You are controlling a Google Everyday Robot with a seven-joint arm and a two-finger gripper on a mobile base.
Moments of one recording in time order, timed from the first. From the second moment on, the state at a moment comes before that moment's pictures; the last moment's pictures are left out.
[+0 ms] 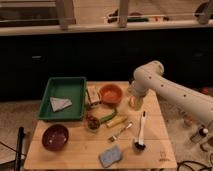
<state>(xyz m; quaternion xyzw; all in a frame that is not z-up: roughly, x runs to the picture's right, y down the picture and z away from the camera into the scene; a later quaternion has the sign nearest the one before) 0.168 0.065 0.814 -0.24 -0.08 -0.10 0.96</state>
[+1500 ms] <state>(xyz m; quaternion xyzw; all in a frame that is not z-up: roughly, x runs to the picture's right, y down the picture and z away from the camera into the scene) 0.205 0.065 0.892 -0.24 -0.16 -0.24 0.93</state>
